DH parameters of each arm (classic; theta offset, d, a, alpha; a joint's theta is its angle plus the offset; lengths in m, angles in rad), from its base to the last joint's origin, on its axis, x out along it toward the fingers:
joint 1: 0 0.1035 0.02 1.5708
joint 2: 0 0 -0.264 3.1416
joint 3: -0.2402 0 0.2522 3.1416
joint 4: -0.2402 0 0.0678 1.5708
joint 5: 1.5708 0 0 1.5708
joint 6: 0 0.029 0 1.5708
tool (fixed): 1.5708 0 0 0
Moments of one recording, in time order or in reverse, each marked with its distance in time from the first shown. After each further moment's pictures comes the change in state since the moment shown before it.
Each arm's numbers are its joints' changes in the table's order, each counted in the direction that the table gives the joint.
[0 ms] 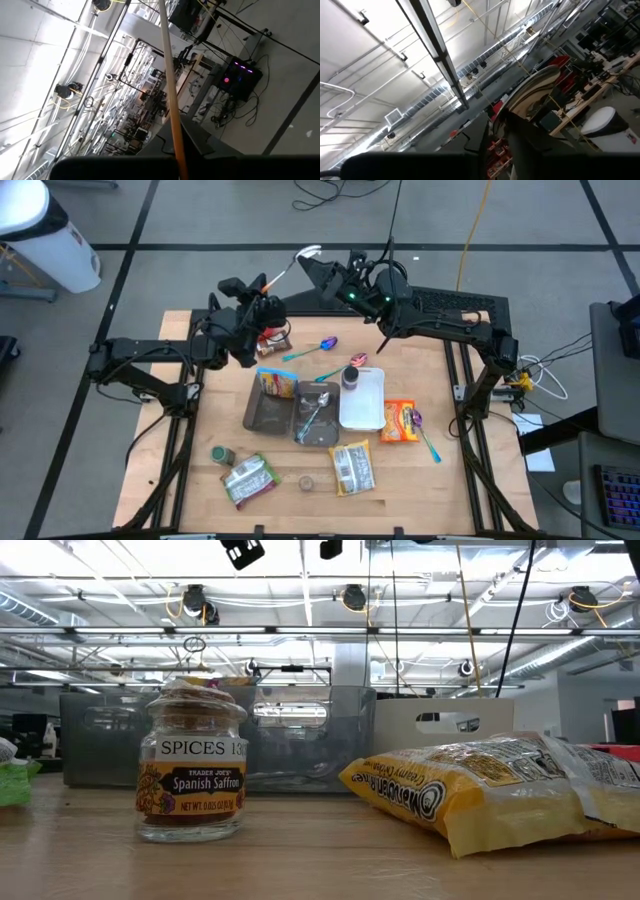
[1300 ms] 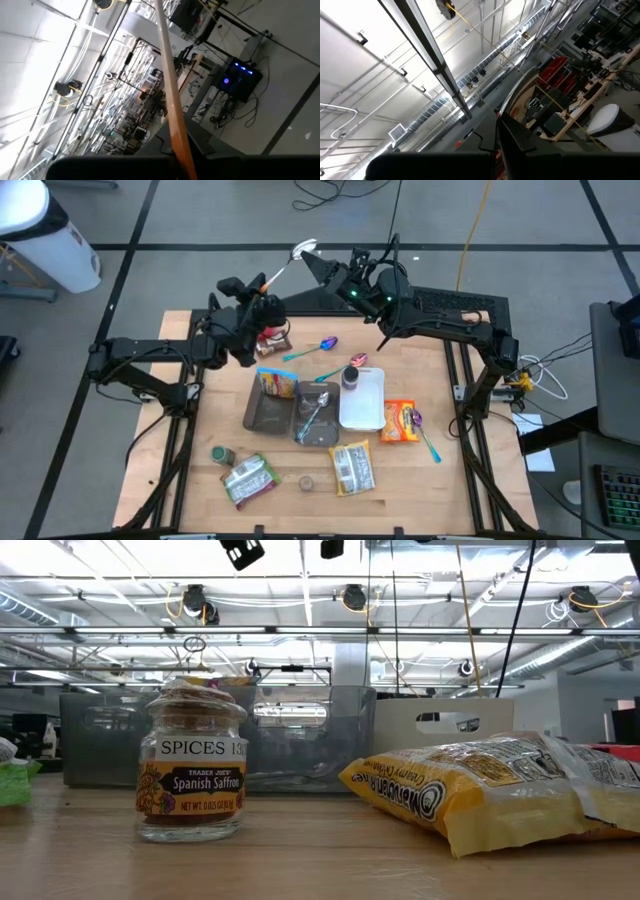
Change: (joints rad) left arm 0.002 0.003 0.001 -0.031 0.002 -0.026; right arm -0.001 0.000 0.000 0.011 0.051 0.082
